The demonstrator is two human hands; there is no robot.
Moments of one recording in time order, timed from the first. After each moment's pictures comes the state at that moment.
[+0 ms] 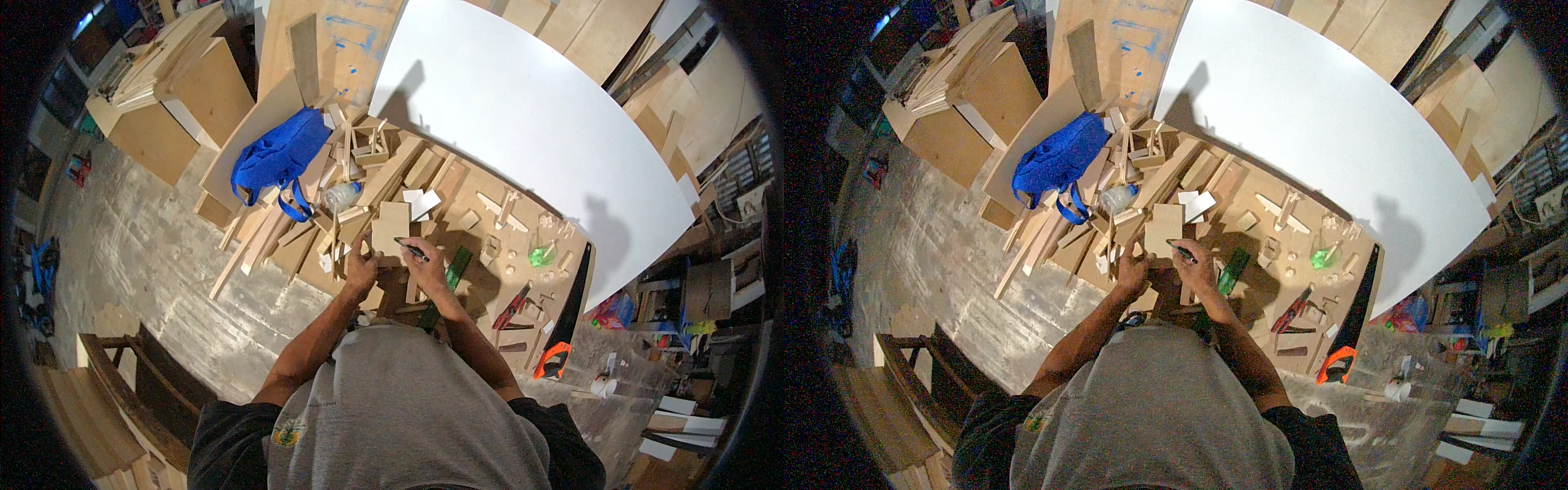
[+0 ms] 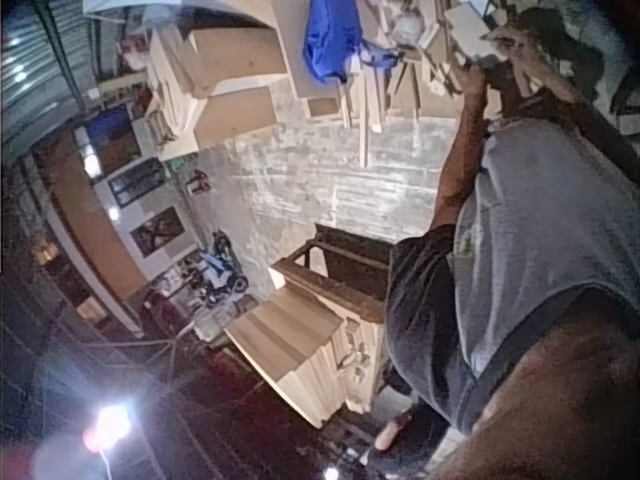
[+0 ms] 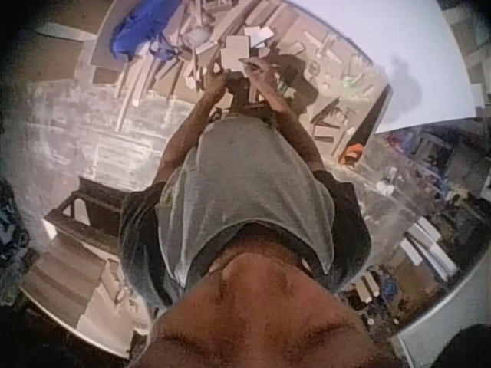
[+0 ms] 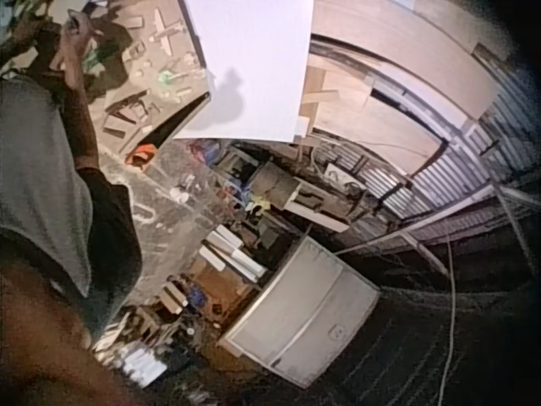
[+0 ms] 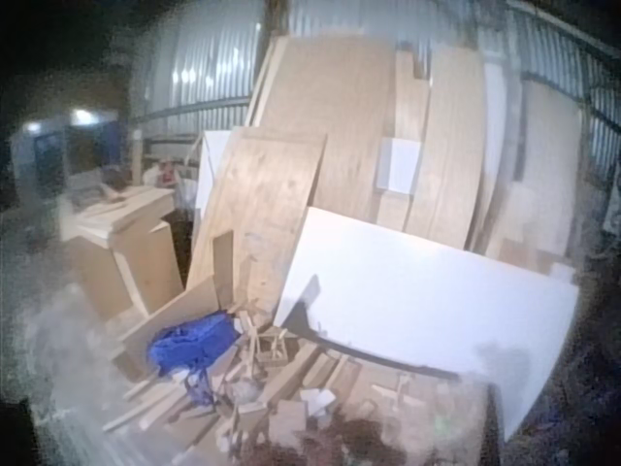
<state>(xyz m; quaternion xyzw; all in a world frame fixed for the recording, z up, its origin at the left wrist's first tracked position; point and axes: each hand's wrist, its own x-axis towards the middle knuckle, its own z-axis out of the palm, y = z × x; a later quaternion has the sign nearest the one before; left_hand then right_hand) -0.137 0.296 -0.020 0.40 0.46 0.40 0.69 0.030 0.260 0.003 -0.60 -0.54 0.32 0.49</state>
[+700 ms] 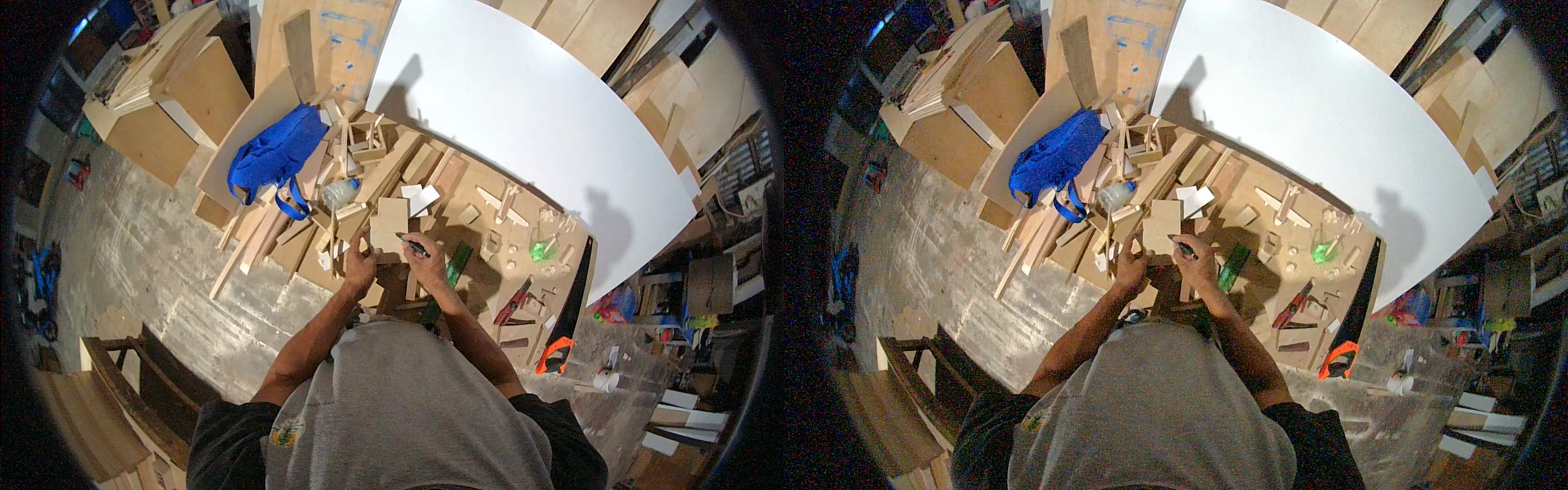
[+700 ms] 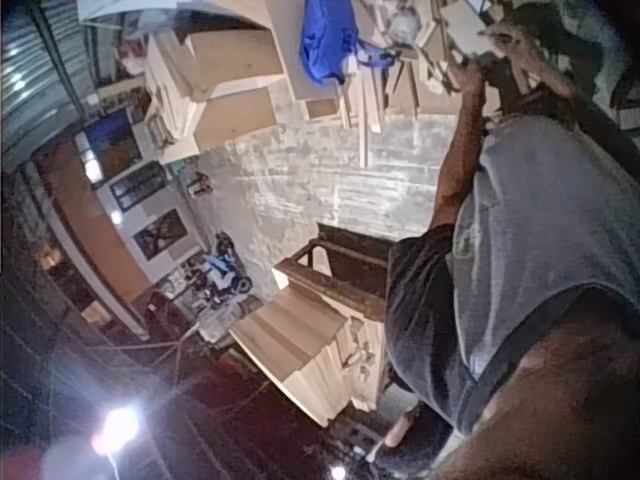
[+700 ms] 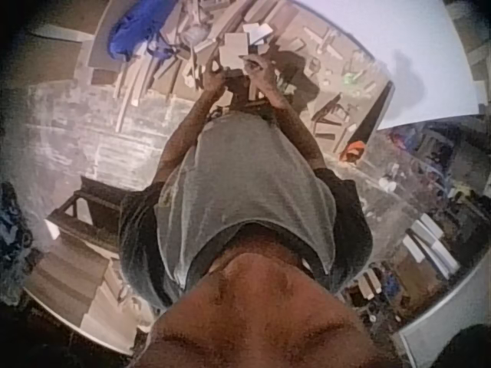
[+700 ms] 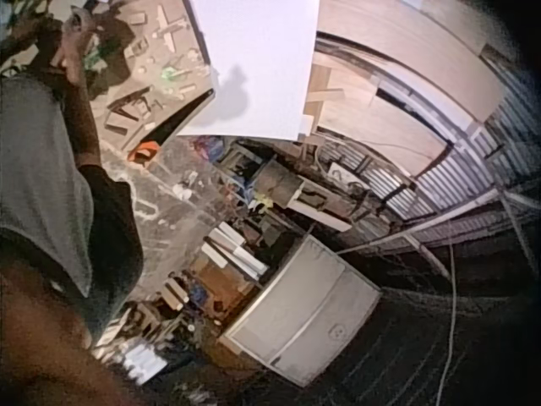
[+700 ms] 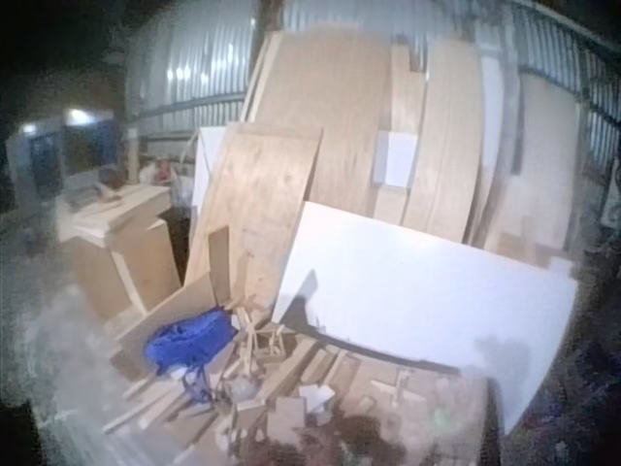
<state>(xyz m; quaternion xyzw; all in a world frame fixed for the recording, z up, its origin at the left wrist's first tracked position) -0.137 0.298 -0.039 0.43 0.45 0.42 0.66 0.033 0.260 0.004 -0.63 -0.55 0.29 0.47</state>
